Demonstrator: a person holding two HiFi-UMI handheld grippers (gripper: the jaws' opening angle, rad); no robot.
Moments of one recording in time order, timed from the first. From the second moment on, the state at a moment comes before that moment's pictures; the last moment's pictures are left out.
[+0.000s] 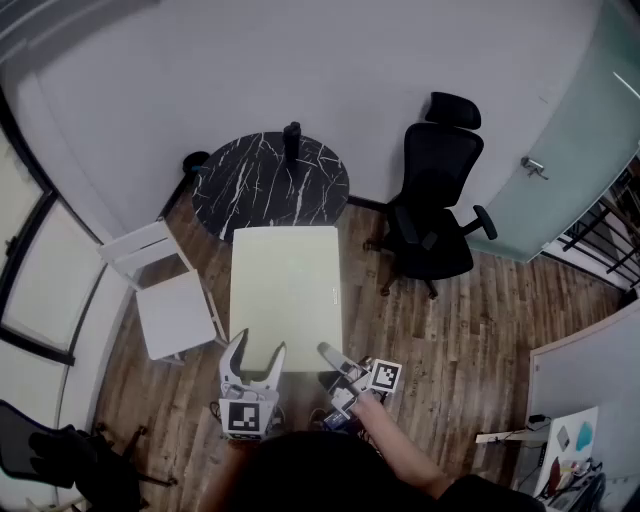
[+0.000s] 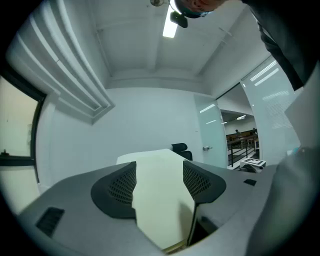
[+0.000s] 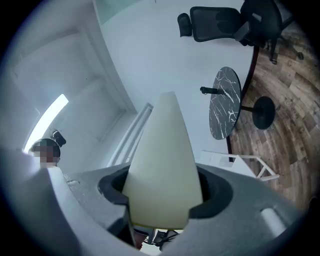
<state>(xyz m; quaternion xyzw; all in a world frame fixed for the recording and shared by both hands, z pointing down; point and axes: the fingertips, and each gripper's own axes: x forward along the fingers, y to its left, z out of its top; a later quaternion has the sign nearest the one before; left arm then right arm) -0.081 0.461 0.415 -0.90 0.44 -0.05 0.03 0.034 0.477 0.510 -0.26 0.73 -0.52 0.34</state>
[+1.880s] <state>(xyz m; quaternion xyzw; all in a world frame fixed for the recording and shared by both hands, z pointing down) 0.023 0.486 0.424 -0.89 0.44 -0.07 0.03 0.118 0.472 0.522 -0.23 0.73 -0.53 0.36</state>
